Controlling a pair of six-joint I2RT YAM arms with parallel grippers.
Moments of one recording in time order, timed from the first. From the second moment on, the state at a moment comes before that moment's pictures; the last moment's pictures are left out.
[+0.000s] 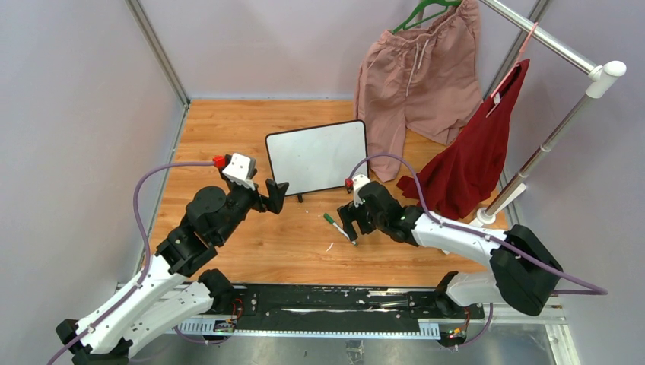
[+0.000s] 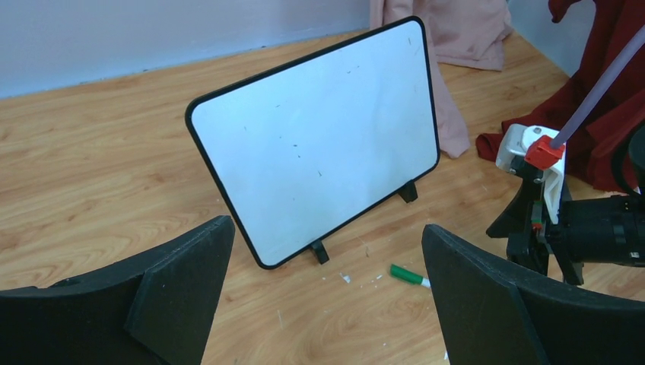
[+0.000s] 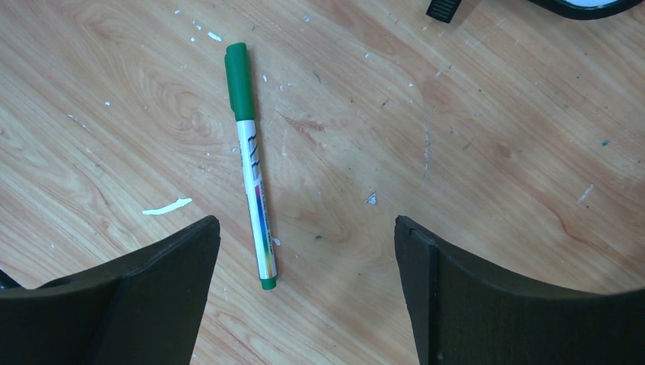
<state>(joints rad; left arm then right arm) -0.75 0.61 0.72 -0.22 -0.31 -0.11 0.83 1.29 0.66 -0.13 0.07 0.17</state>
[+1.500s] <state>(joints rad) -0.75 0.61 0.71 -0.20 -0.29 -0.16 0.94 1.57 0.81 -0.17 0.11 0.09</state>
